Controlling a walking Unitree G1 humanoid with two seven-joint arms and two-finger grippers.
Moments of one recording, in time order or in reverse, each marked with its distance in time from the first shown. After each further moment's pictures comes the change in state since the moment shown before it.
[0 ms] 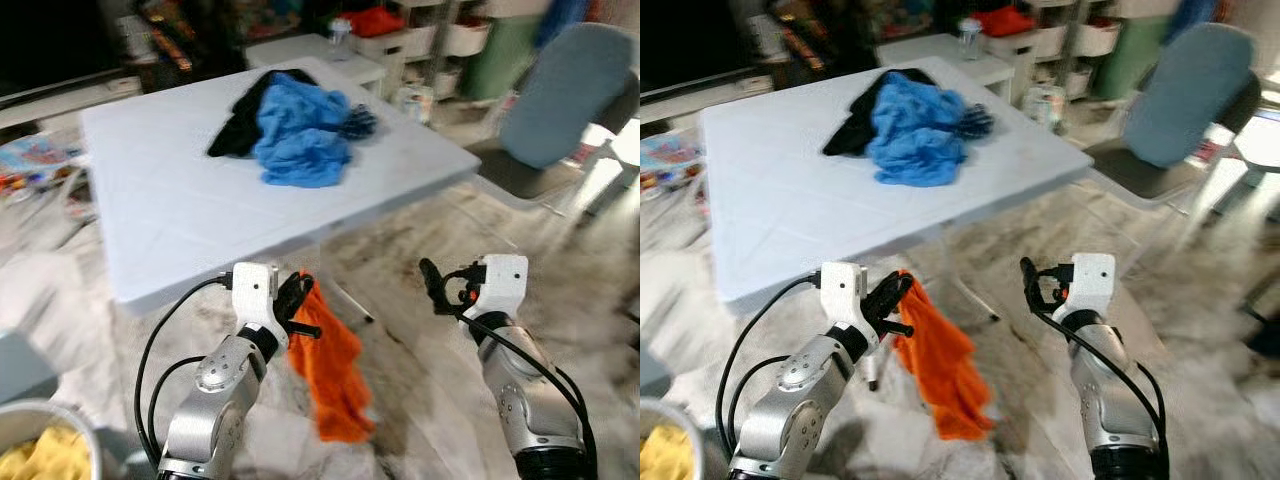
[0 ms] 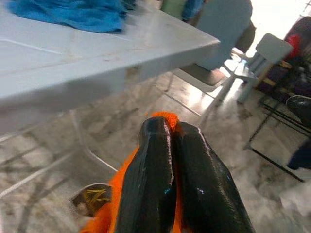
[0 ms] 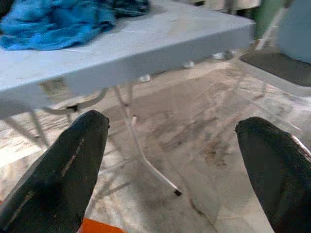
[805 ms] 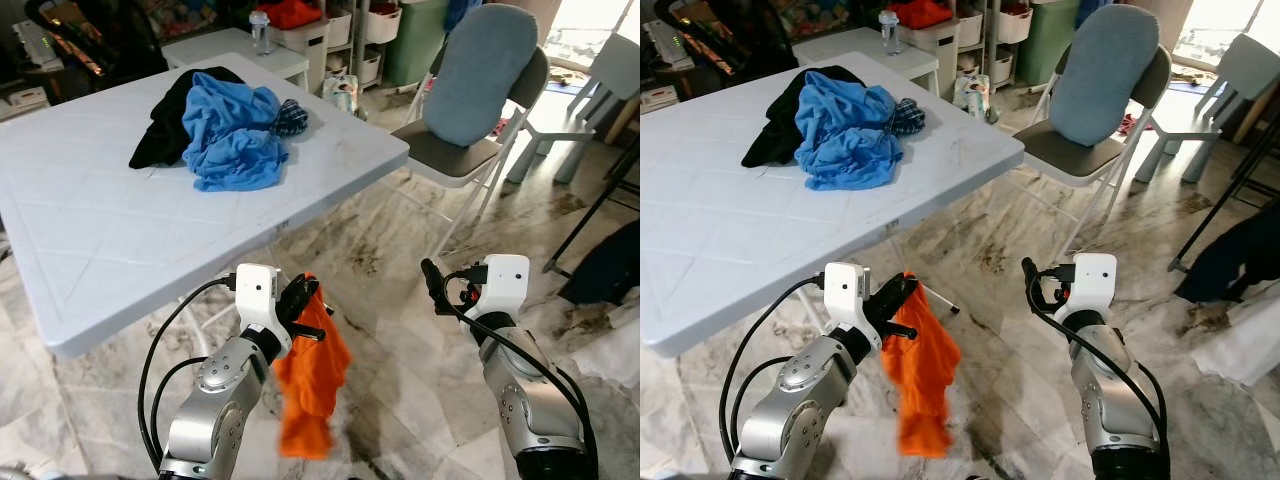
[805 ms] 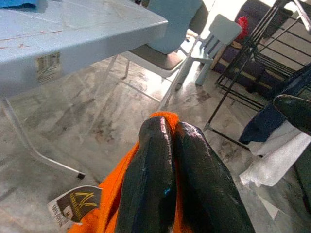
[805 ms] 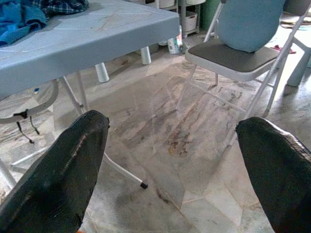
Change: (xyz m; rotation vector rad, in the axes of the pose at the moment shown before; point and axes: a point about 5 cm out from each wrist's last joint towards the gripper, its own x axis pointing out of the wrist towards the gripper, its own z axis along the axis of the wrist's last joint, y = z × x) left arm 0.000 -0.003 -0.002 -0.026 0.007 -0.041; right arm 0.000 -0.001 -0.001 -0.003 0.002 -0.005
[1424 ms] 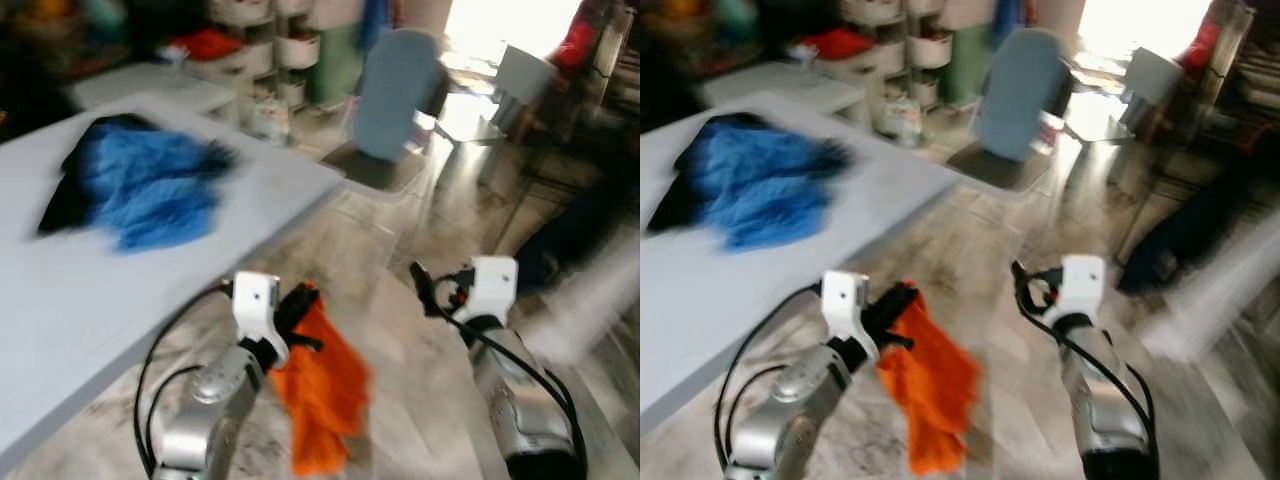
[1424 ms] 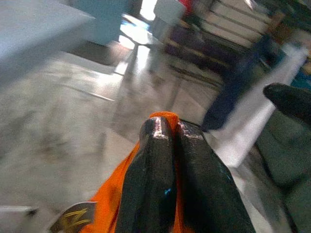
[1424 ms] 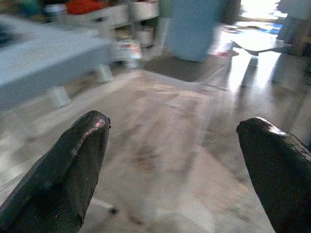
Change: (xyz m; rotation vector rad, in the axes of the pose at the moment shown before) left arm -0.007 0.003 -0.005 0.000 0.014 -0.017; right arm 0.003 0.012 0.000 0.003 -0.003 0.038
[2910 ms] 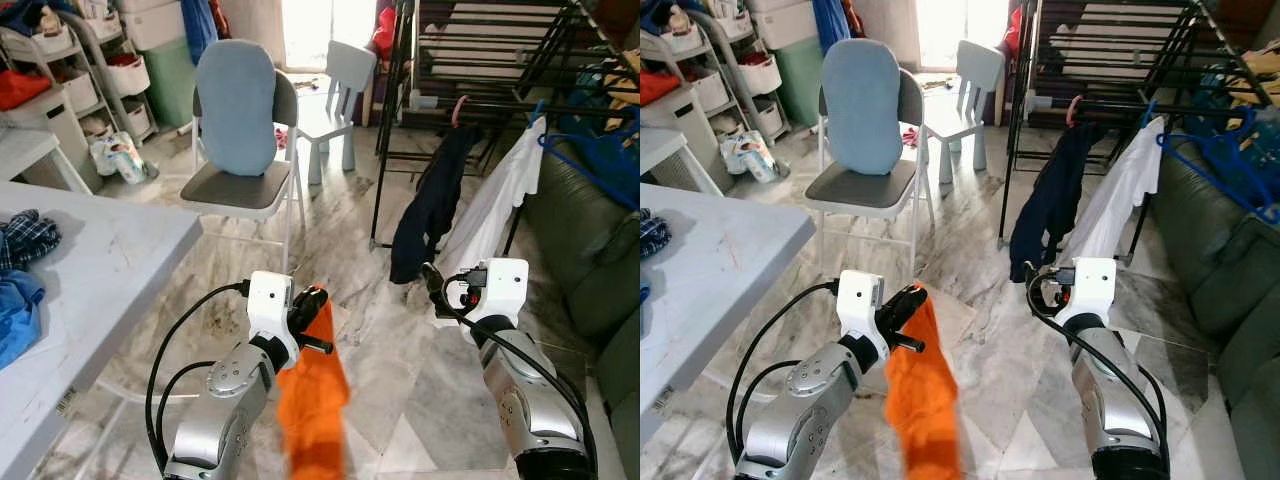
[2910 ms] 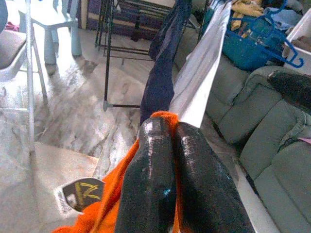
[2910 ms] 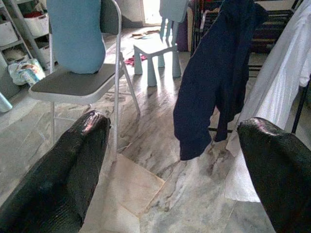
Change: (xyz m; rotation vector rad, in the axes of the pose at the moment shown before) left arm 0.007 -0.010 -0.006 0.033 0.061 0.001; right arm -0.004 -0.014 -0.005 -0.005 0.022 -0.045
